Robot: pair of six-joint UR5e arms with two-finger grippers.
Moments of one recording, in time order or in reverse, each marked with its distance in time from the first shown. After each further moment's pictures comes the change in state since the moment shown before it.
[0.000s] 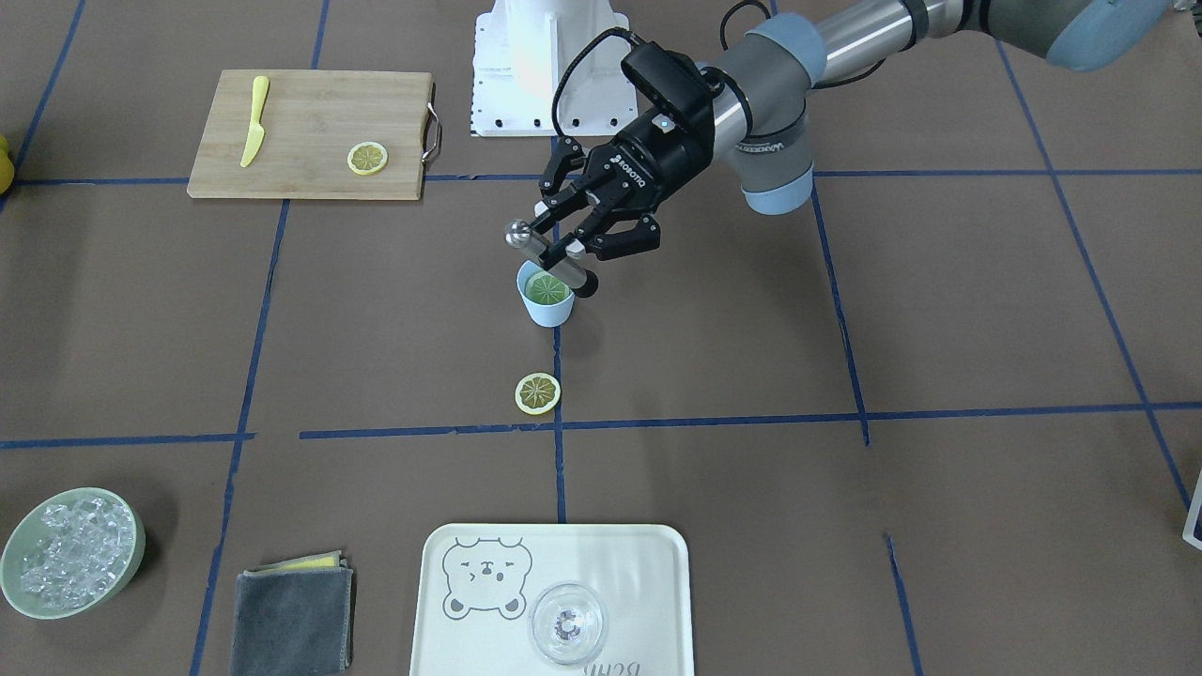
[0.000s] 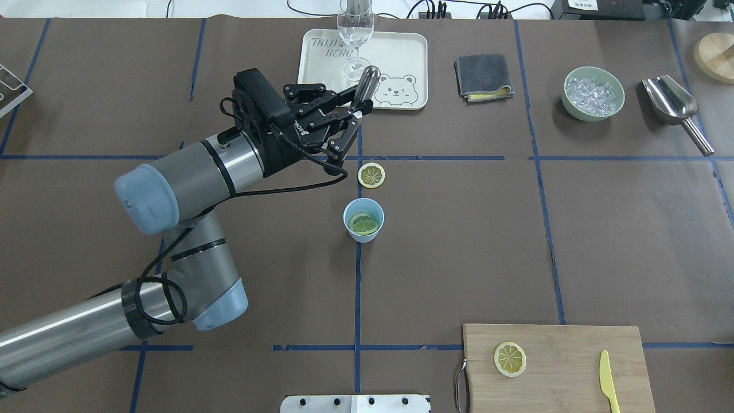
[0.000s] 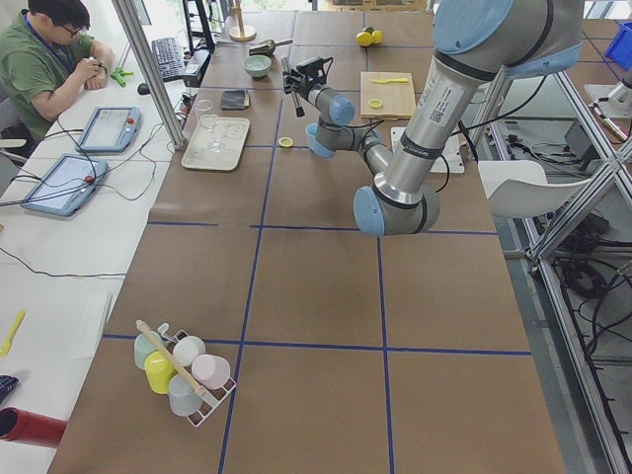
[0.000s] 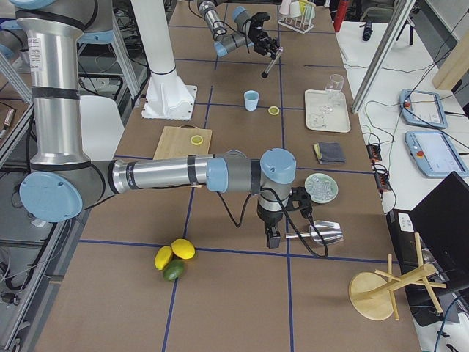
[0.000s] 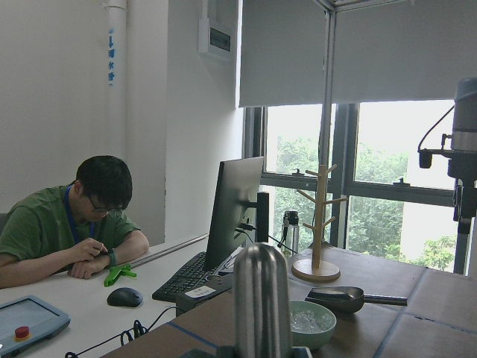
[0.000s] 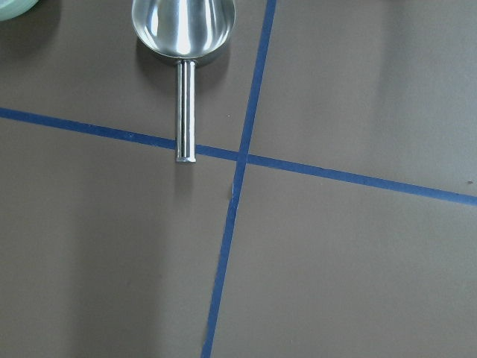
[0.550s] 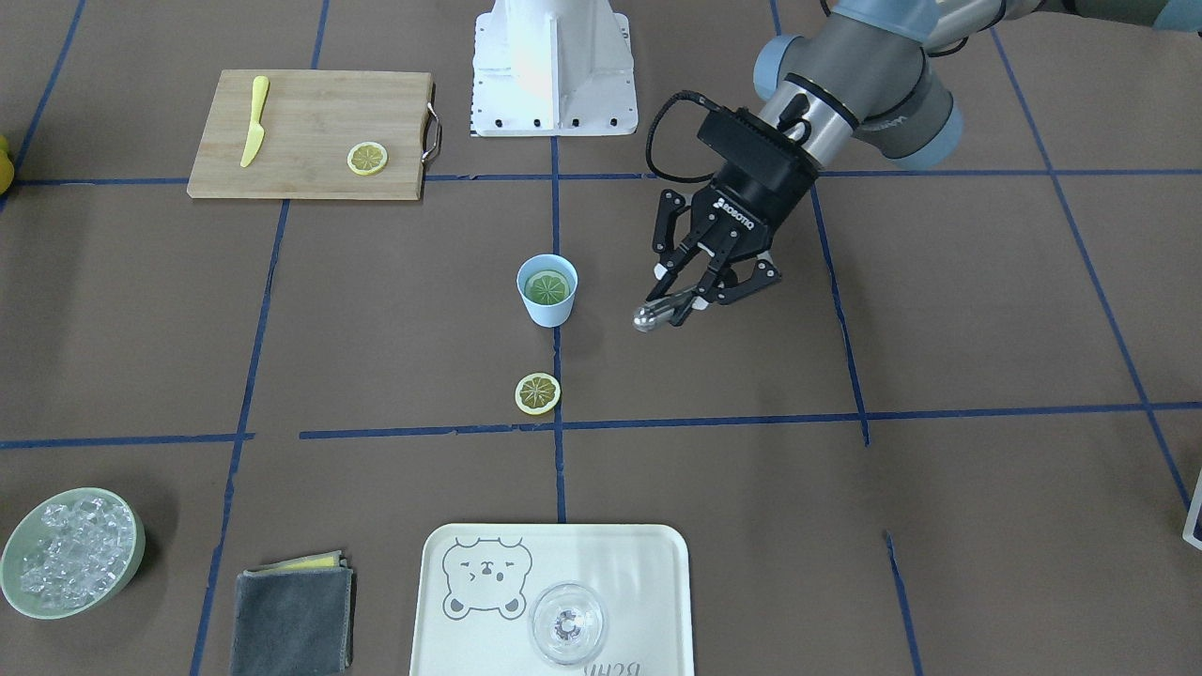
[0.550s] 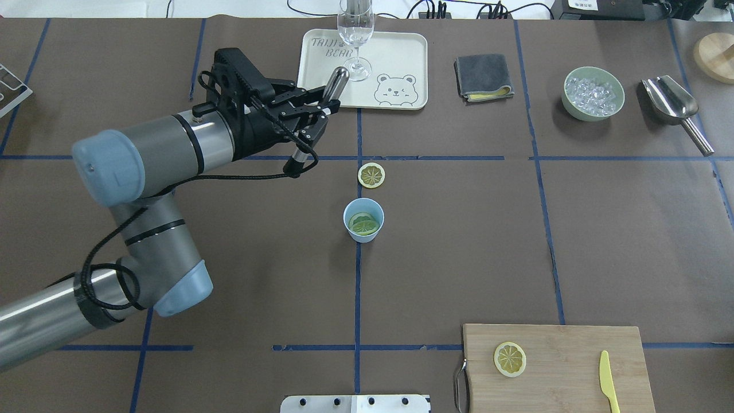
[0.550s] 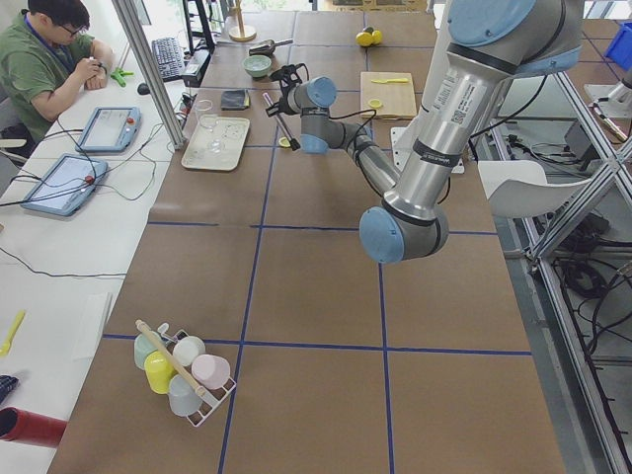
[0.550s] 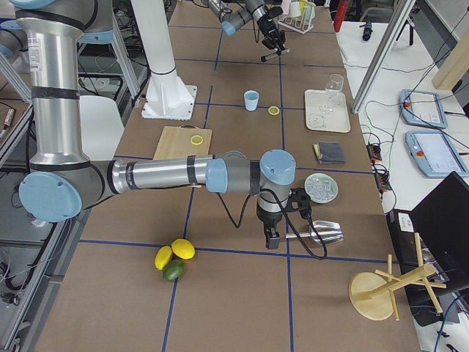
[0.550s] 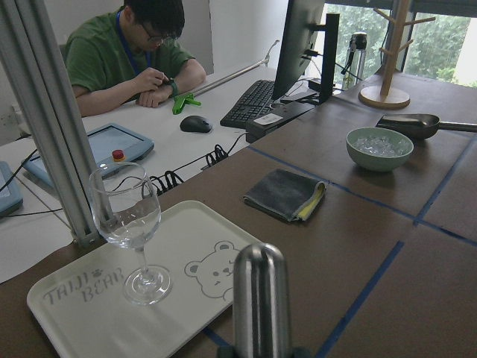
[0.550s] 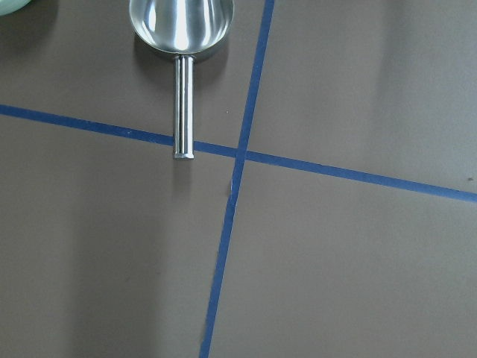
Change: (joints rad) left arm -0.186 0.142 -0.204 0.568 -0.302 -0.053; right arm 0.000 -0.004 -0.005 0.000 0.000 -0.003
